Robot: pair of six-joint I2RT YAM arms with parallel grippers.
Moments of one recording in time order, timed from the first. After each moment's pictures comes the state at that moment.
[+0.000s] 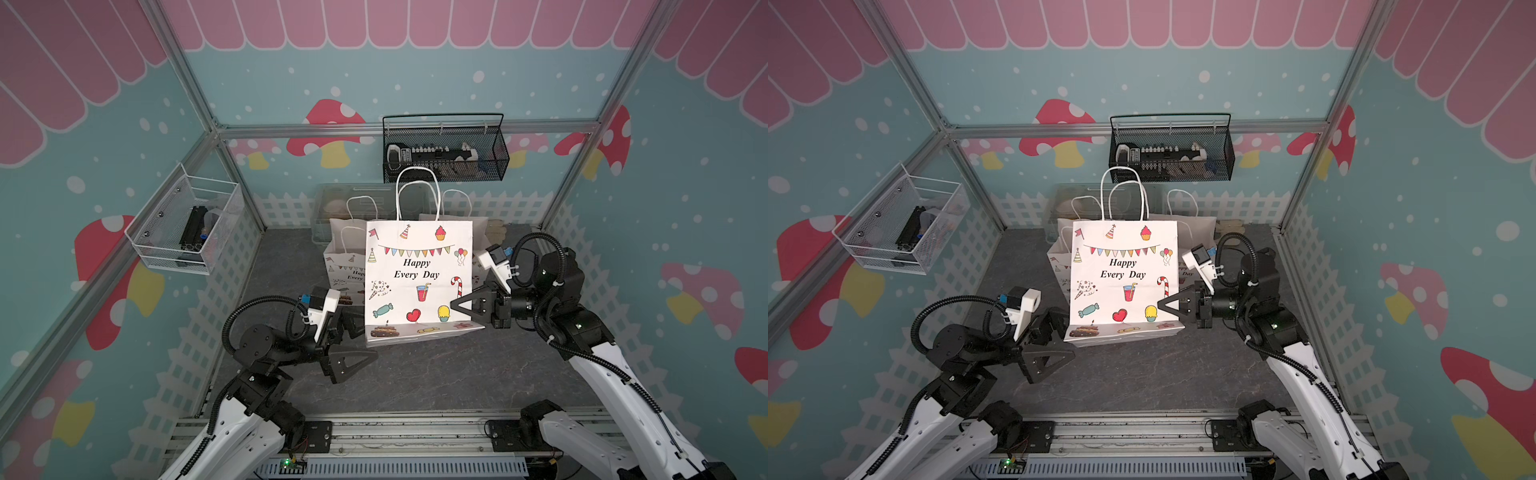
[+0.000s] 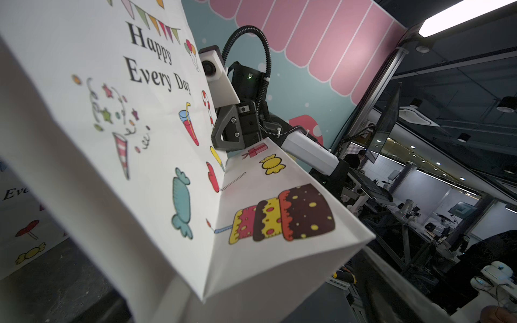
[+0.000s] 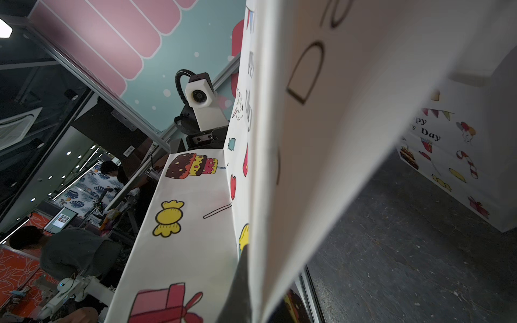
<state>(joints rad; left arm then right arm) -0.53 0.56 0.58 0.26 0.93 -0.69 0.32 0.93 1.02 -0.29 -1.22 0.47</state>
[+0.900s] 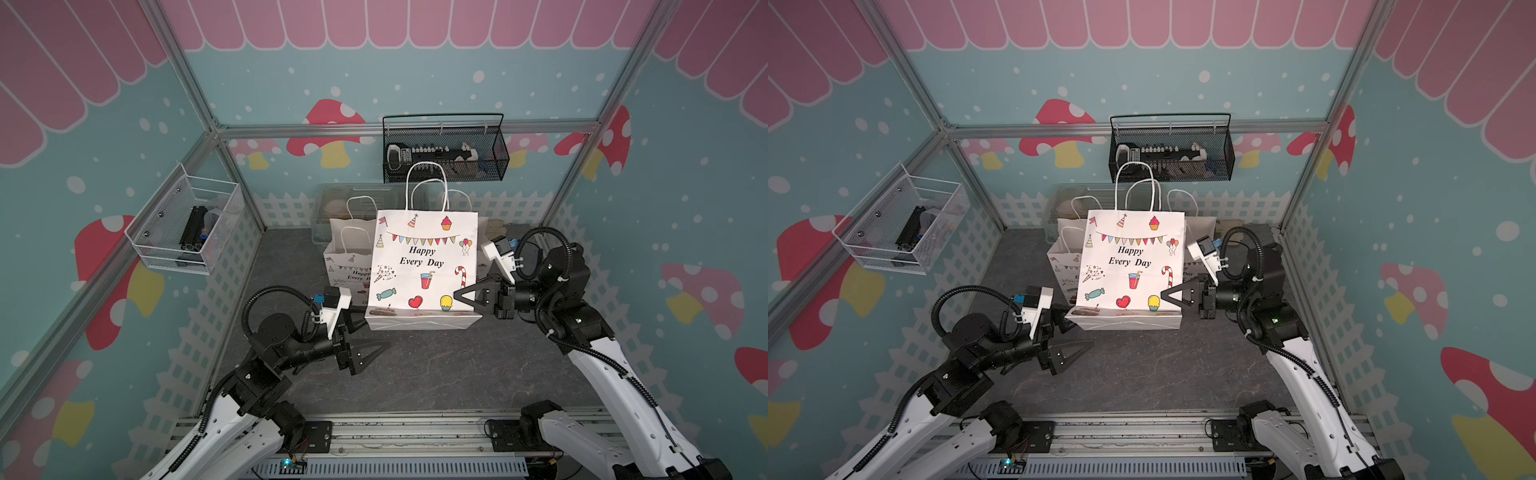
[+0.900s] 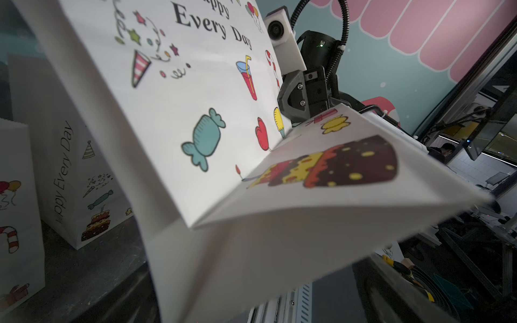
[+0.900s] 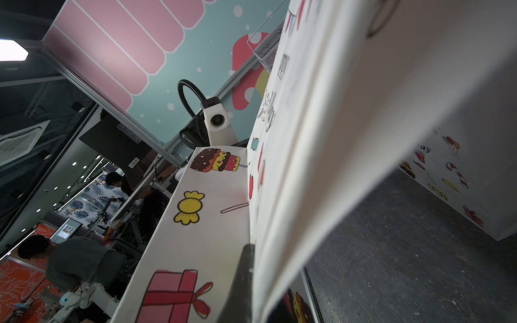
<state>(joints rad) -0.63 0.60 0.67 -0.08 0.63 -0.40 0.27 0.96 1.03 -0.21 -1.26 0.56</state>
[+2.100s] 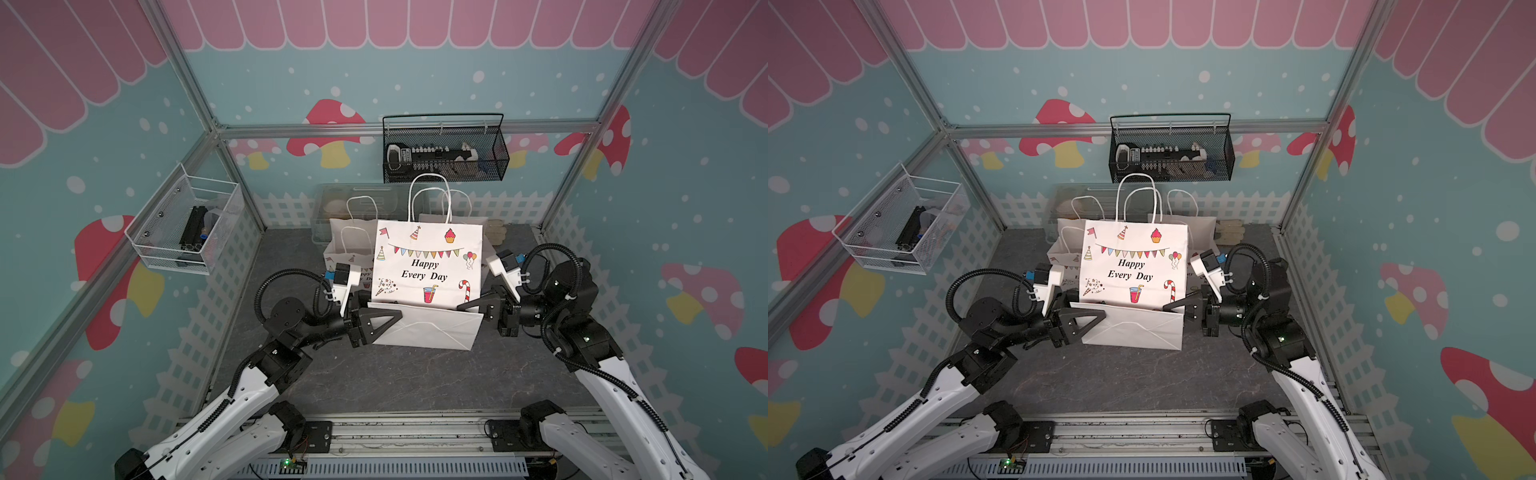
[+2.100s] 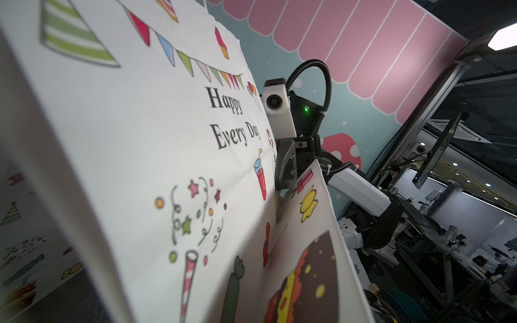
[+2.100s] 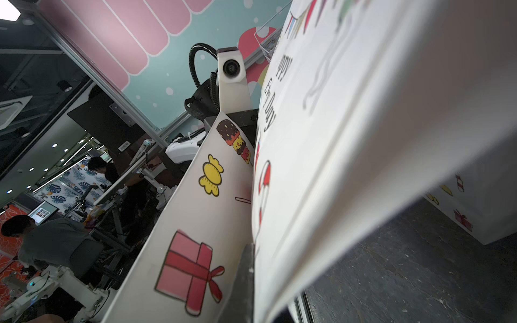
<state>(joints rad) -0.63 0.82 0.70 0.34 0.72 -0.62 0.29 0.85 0.95 -0.22 -1.22 0.47</state>
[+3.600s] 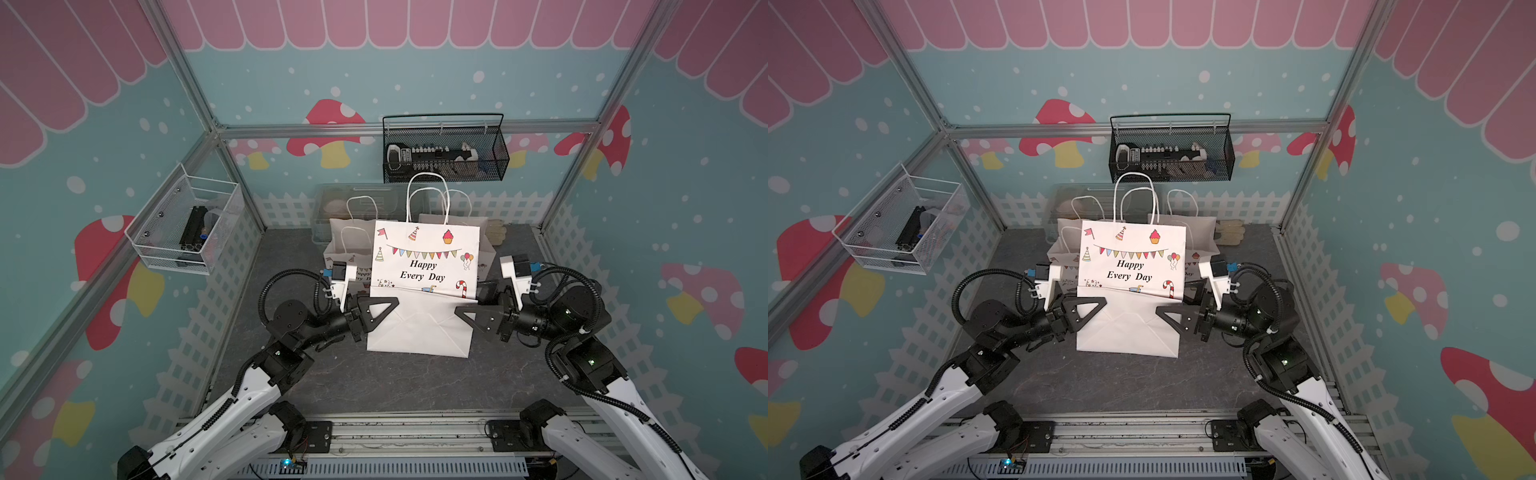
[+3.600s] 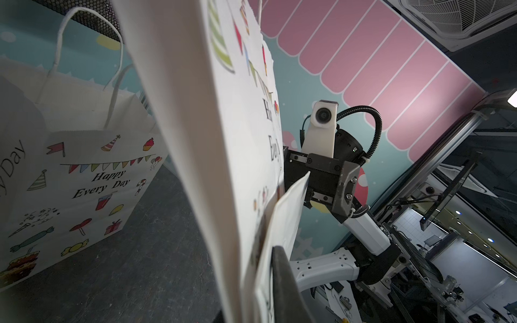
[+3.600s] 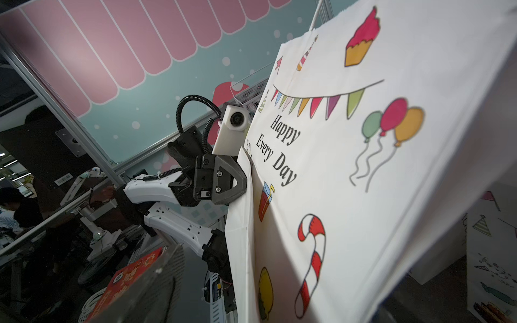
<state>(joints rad) -0.63 0.83 0.66 0.38 0.62 -0.76 0.46 0.73 0.87 -0.06 -0.81 0.49</state>
